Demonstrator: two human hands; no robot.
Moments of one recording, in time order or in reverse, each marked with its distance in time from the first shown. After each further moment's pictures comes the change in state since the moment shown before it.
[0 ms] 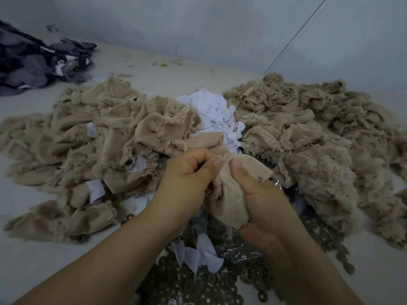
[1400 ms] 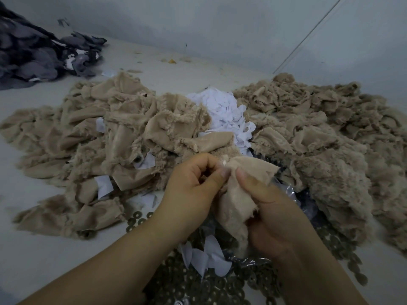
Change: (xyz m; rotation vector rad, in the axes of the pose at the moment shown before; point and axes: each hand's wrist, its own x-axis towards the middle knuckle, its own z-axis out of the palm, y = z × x) left_hand -0.008 -0.011 -0.007 0.043 0.021 0.077; right_hand 0.002 0.003 -0.005 -0.013 -0.108 0.067
